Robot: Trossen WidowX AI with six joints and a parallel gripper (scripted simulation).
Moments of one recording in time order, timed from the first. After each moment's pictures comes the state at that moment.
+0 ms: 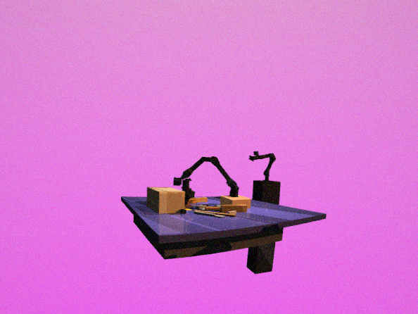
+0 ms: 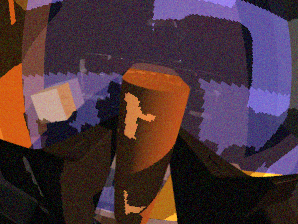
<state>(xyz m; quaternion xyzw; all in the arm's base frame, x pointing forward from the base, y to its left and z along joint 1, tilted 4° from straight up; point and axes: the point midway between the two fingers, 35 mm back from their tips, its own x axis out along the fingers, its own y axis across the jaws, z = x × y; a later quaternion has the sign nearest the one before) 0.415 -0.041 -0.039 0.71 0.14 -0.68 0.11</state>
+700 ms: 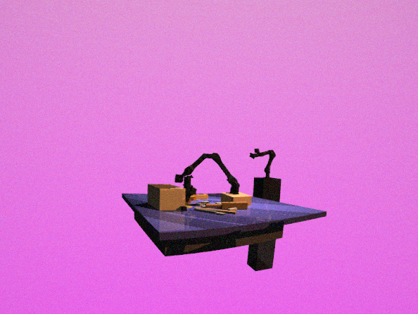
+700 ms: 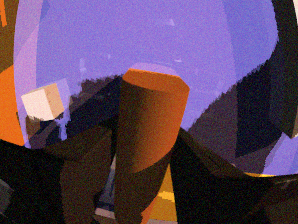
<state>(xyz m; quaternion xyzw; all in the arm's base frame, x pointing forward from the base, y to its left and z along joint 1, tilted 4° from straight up) 0.410 -0.032 -0.038 0.71 0.14 -0.68 0.11</state>
